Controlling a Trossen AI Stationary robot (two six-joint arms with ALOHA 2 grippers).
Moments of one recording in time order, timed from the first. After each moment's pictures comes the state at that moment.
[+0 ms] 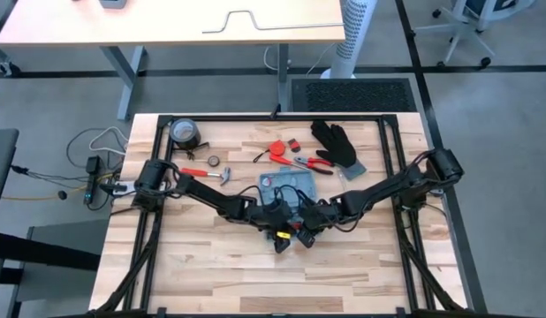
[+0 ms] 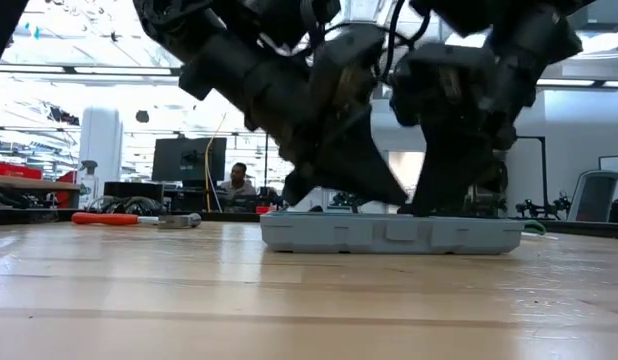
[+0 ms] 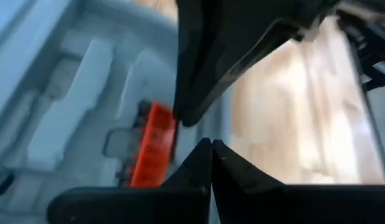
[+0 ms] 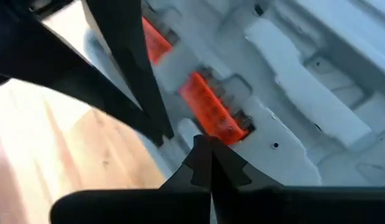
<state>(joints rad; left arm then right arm) -0.20 2.01 1.12 0.27 -0.03 -0.57 0.27 1.68 0.85 -0.12 0.08 0.91</state>
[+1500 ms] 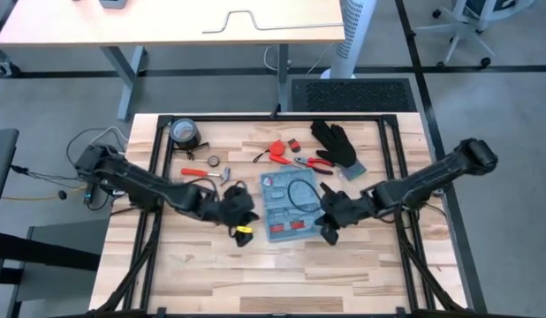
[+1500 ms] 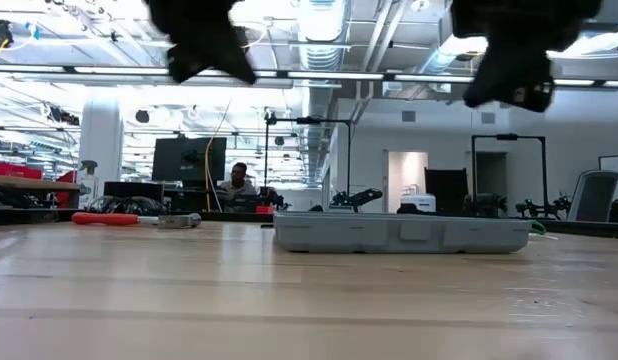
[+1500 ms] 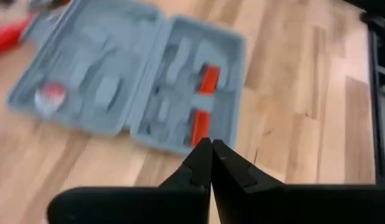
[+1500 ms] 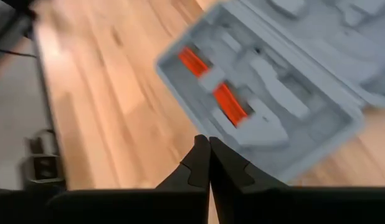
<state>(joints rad) -0.33 1.45 1.03 -0.37 -0.34 -0.61 0.37 1.29 0.83 -0.38 0.19 0.90</state>
